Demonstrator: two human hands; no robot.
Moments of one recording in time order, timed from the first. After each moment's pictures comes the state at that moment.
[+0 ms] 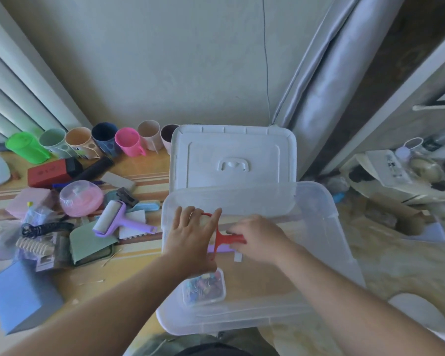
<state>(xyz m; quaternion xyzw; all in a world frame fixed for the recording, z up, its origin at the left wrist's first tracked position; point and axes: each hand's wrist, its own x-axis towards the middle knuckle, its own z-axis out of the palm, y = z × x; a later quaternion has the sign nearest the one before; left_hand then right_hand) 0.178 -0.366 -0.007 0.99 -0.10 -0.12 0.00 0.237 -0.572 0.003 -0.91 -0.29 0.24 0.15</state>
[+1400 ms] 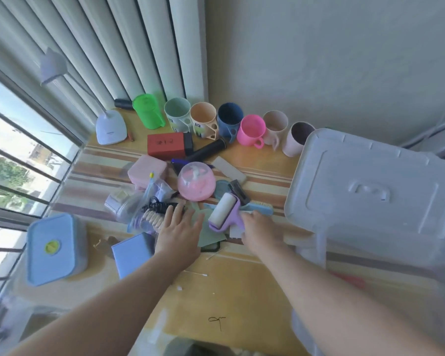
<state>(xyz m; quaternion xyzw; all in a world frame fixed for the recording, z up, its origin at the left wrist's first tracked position) 0.128 -0.036 -0.098 0.98 0.09 -0.19 0.00 0.245 -0.226 -0.098 -0.93 -0.25 0.25 -0.01</state>
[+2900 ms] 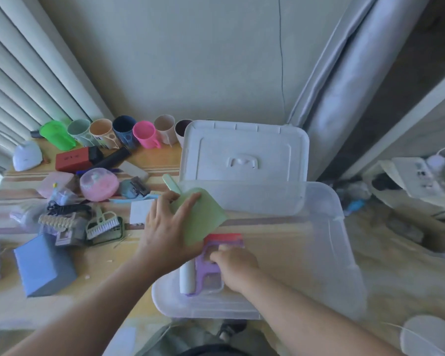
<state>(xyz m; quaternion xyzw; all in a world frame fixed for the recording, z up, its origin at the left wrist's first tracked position) 0.141 -0.357 0.044 0.98 0.07 0.01 0.18 0.173 -0.542 -0.078 -0.90 -0.31 0.31 0.07</state>
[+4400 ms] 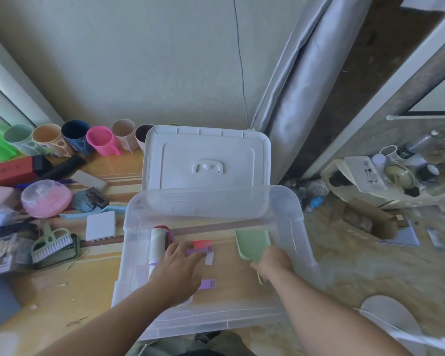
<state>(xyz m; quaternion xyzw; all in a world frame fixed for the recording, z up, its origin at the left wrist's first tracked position) 0.142 -0.420 -0.038 0.96 -0.06 -0.23 0.17 0.218 -0.687 -0.093 -0.93 0.15 0.32 0.08</state>
